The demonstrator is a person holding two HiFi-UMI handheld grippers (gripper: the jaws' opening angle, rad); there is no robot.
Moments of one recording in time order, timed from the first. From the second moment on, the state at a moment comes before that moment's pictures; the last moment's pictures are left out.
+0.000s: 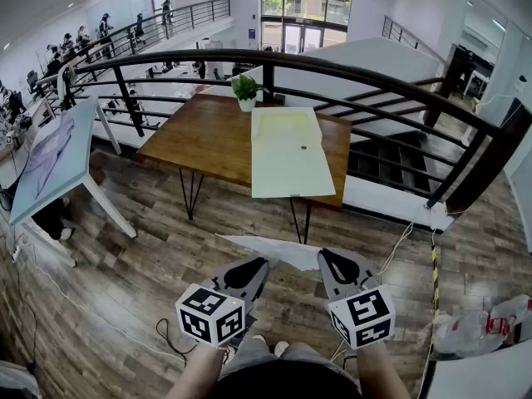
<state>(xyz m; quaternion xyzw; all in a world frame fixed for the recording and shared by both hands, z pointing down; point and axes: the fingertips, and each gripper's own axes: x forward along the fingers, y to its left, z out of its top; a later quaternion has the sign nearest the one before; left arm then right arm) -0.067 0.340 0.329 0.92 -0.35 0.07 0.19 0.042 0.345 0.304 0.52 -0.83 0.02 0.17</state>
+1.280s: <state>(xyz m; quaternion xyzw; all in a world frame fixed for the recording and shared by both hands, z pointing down) -0.047 0.328 0.353 0.90 -0.37 0.07 0.23 0.065 0.326 0.334 0.50 -0.85 0.06 0.17</state>
